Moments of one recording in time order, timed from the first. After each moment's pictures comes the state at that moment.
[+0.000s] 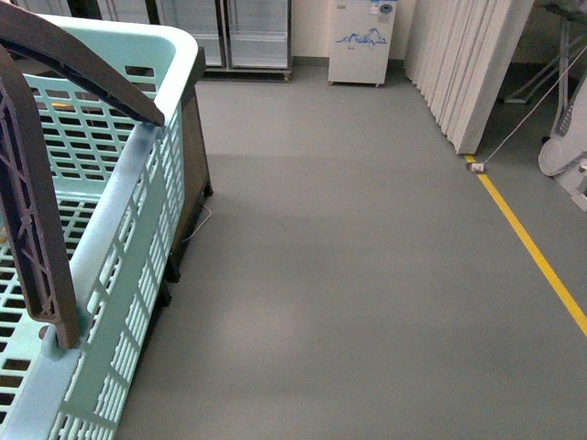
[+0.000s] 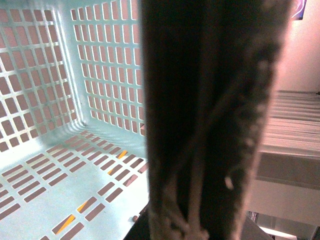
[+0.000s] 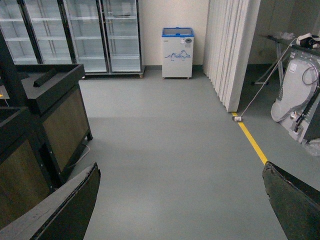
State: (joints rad) left arm -0.03 0.86 0.54 0.07 -0.13 -1.47; right arm 0.00 0.00 0.01 0.00 0.00 0.00
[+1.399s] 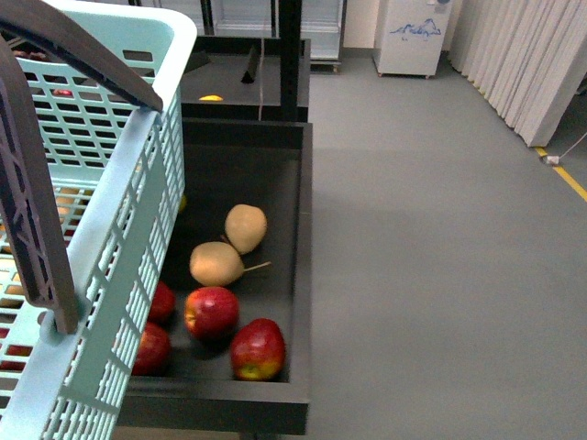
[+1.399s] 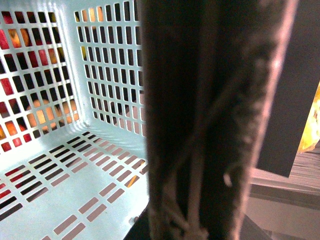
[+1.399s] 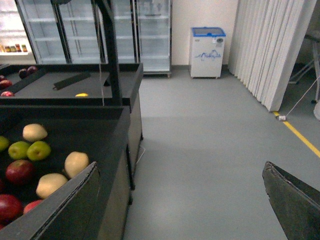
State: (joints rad) left arm -0.03 0.85 0.54 0.07 -0.13 -1.47; right arm 0.00 0.00 0.01 0.00 0.00 0.00
